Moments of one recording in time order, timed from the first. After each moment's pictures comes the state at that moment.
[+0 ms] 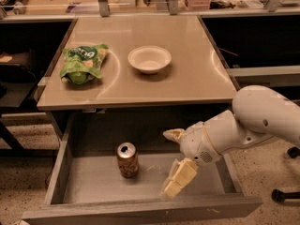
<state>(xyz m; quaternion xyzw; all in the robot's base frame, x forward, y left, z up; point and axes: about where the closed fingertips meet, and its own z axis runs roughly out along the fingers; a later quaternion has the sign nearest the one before) 0.393 -0.035 0.747 -0.57 0.71 0.34 0.25</state>
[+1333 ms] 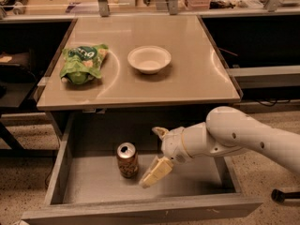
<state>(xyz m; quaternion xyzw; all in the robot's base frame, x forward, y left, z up) 0.455 0.006 0.680 -0.56 0.70 0.31 0.33</state>
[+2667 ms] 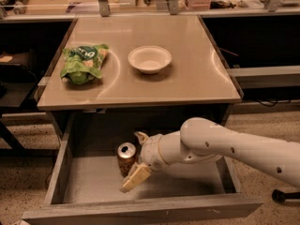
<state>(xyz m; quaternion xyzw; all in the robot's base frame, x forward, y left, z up) 0.458 0.067 0.648 -0.57 0.68 0.30 0.35</state>
